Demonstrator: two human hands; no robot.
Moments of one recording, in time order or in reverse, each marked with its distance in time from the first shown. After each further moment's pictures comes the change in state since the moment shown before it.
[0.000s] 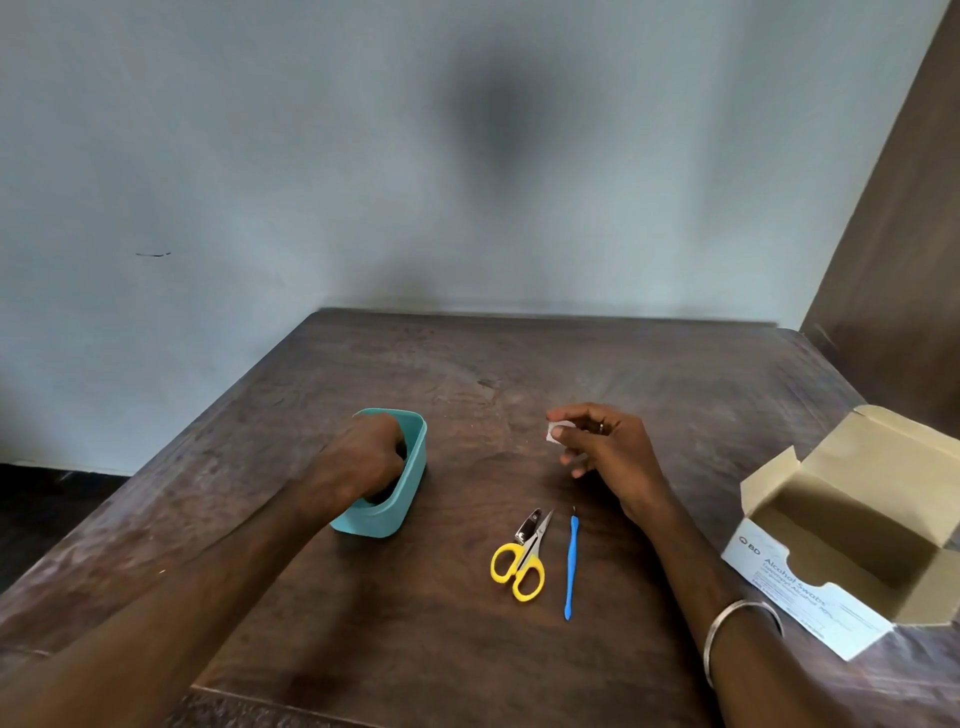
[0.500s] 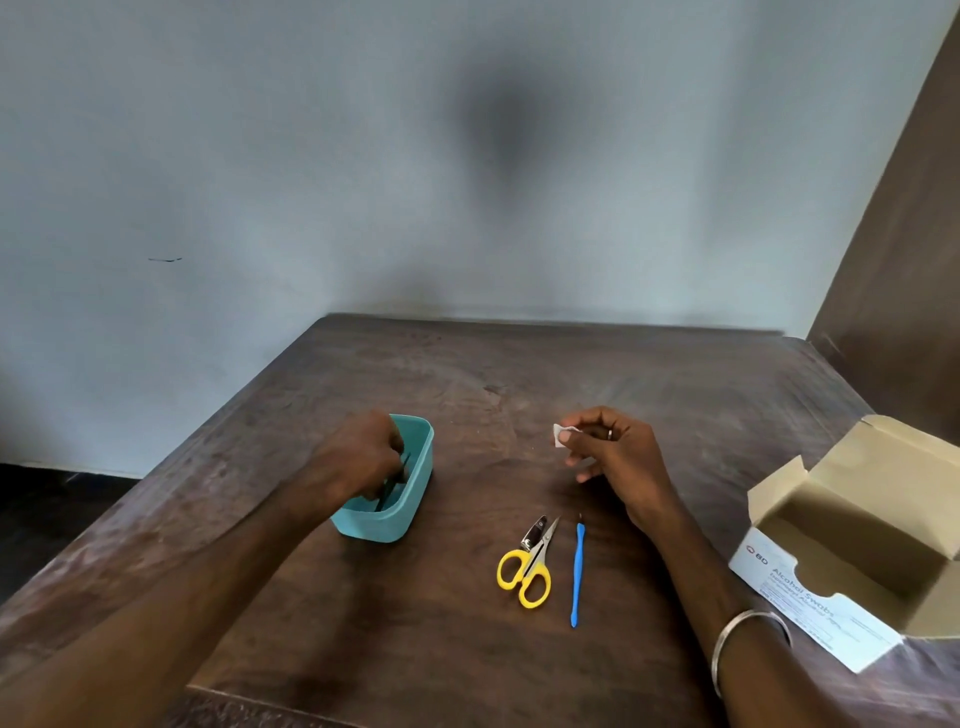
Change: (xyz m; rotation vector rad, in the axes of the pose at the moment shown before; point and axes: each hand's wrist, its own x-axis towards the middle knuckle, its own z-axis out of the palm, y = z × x) left_hand -0.002 -0.009 -0.006 -0.300 -0.007 -0.037; right_hand 0.002 0.003 0.001 0.110 0.023 0.016
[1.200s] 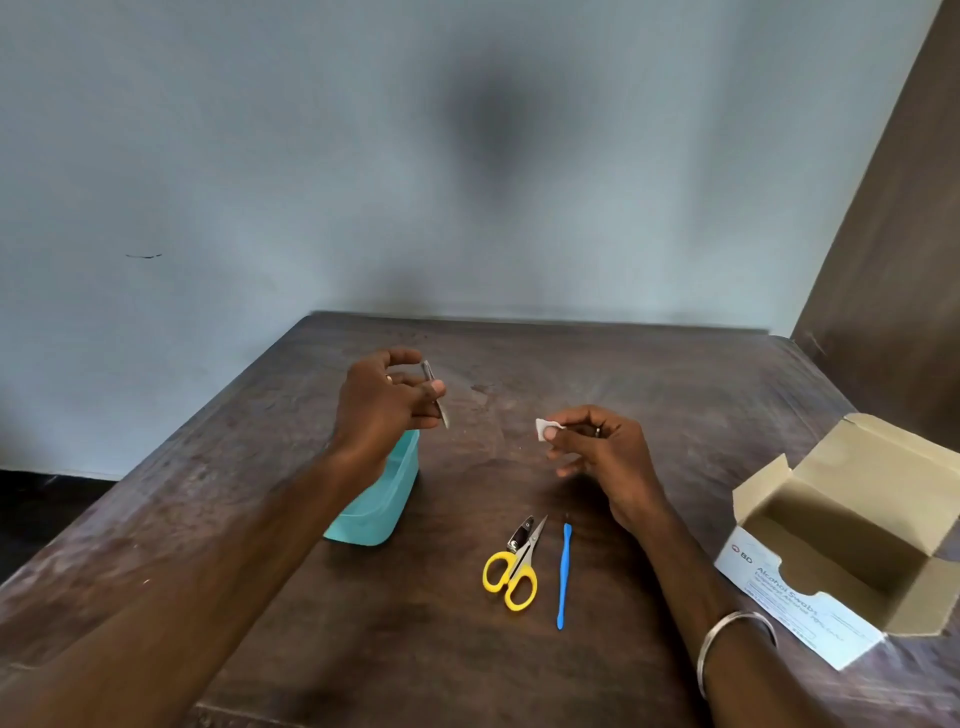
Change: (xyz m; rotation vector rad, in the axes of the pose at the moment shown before) left_hand -0.007 0.049 0.001 -0.877 0.243 0.175; right_hand -0.005 -0.006 0.001 0.067 -0.013 -0.004
